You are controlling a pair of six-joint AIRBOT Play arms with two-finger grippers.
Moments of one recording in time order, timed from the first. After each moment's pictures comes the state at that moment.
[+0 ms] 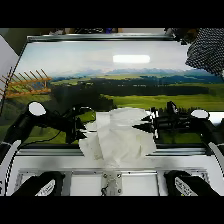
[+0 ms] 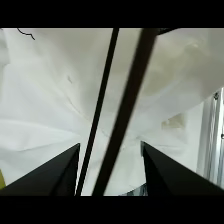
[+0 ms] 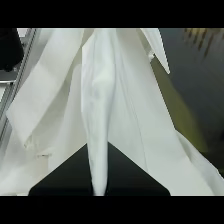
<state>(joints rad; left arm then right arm) -0.10 -1.06 0.78 0.90 -1.37 -0.22 -0.06 -1.07 0.62 -0.21 1.48 -0.42</state>
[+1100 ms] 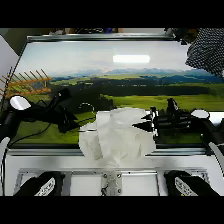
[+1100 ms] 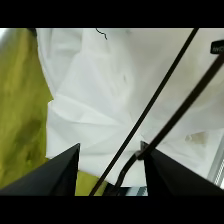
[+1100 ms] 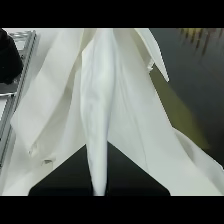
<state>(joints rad) 0.04 -1.05 0.89 0.89 -1.39 -0.41 -0.07 -1.07 0.62 -0.19 1.47 -0.35</state>
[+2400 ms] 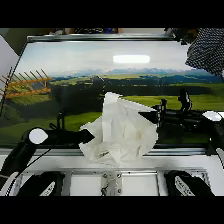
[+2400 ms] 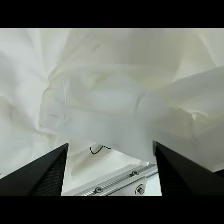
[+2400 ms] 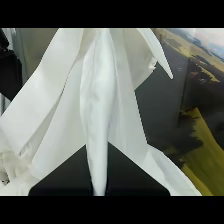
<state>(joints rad) -0.29 -0.79 0.50 0.90 -1.05 -1.70 -0.15 -0.96 0.62 -0.13 1.33 -0.21</state>
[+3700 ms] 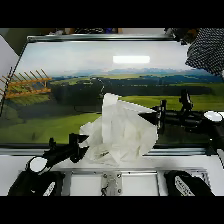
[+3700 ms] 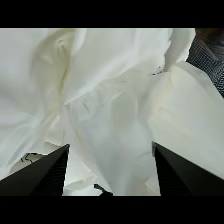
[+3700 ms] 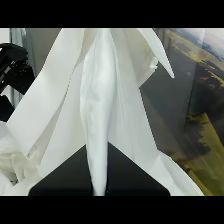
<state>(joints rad) -0.29 -0.39 0.05 0.65 -0.68 -2.52 -0.15 -0.95 0.62 -0.13 1.37 -0.21</state>
